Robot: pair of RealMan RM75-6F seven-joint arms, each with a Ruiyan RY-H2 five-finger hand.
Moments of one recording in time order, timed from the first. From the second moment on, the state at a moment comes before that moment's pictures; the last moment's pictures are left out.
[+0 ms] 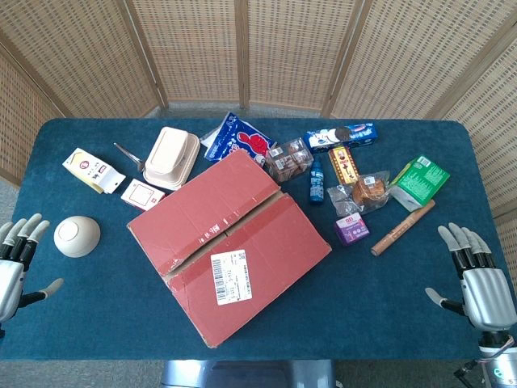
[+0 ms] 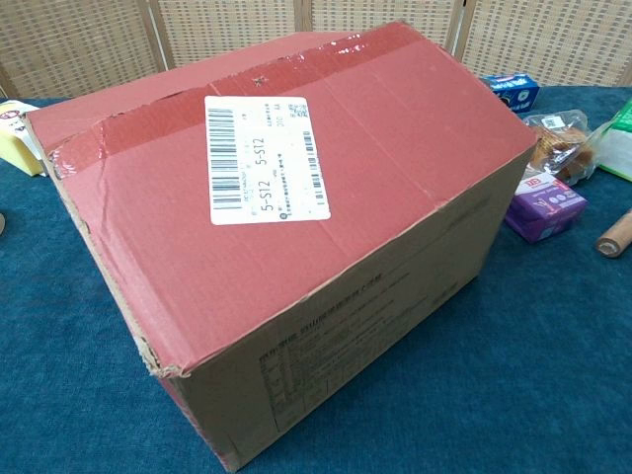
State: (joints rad) left arm -0.08 -1.14 -0.03 -1.55 1.61 1.59 -0.01; right arm 0.07 -1.12 0.06 -1.60 -1.61 1.57 0.08
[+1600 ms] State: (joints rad) left arm -0.33 -1.18 -0.06 -1.80 1.79 1.35 0.16; right arm 0.07 -1.11 0.06 -1.62 -1.61 1.58 0.09
